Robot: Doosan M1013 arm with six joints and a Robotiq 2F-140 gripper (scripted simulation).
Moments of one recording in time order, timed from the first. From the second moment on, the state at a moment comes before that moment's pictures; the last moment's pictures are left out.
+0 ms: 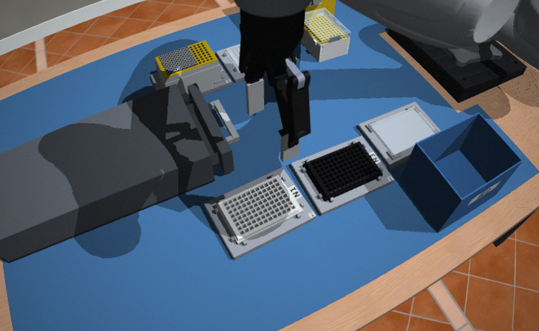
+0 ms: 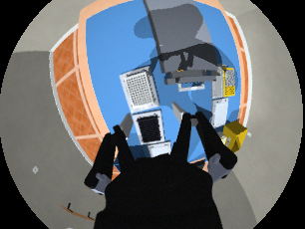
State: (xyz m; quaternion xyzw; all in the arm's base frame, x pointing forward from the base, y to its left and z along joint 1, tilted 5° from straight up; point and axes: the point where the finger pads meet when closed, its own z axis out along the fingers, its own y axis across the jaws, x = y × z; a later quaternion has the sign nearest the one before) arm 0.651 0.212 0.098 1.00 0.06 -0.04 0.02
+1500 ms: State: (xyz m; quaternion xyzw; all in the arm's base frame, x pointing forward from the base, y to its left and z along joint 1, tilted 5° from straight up) arm 0.688 0.250 0.057 1.00 0.06 -0.04 0.02
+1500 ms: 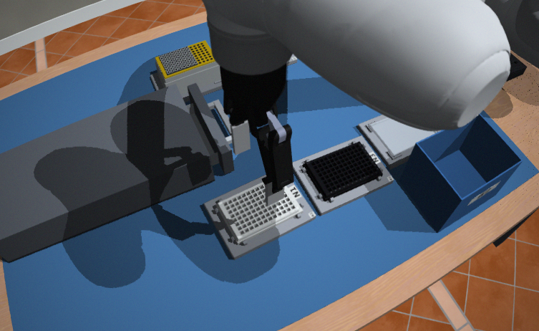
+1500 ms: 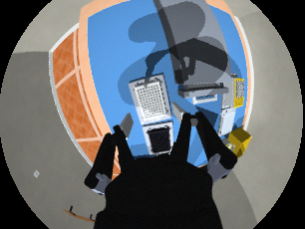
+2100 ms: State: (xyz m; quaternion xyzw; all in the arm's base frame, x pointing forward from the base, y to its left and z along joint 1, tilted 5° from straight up) arm 0.687 0.249 0.036 1.00 0.06 -0.04 0.02
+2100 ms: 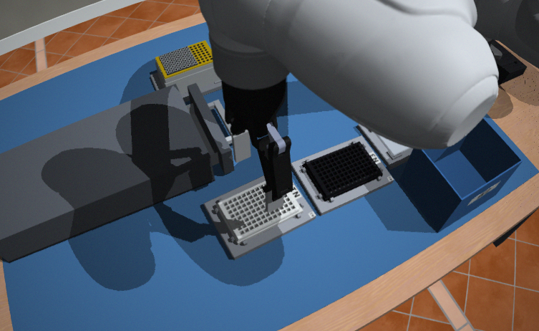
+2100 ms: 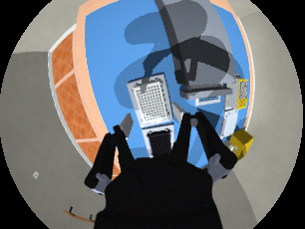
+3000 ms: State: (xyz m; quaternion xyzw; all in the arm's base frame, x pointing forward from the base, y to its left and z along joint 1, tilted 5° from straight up) arm 0.684 0.248 0.003 1.00 0.06 -0.04 0.02
